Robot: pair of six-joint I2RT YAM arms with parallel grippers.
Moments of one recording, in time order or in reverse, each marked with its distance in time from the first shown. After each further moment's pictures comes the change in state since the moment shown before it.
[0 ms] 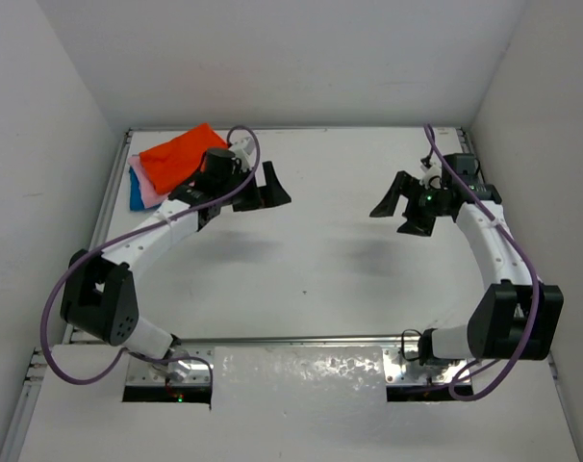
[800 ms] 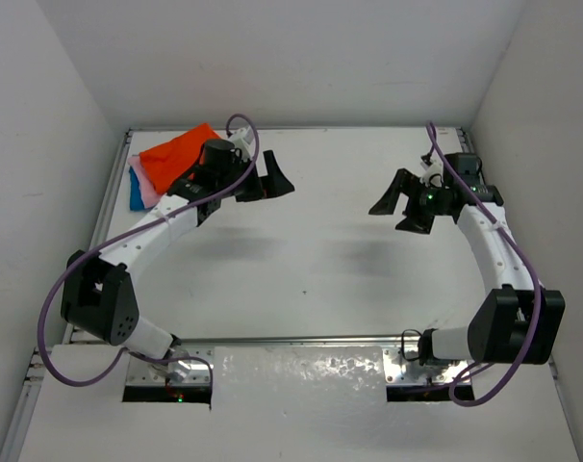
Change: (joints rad) left arm -0.009 0.003 0.074 0.016 -0.002 -0.023; right arm 0.000 -0.023 0.000 0.013 -0.032 0.000
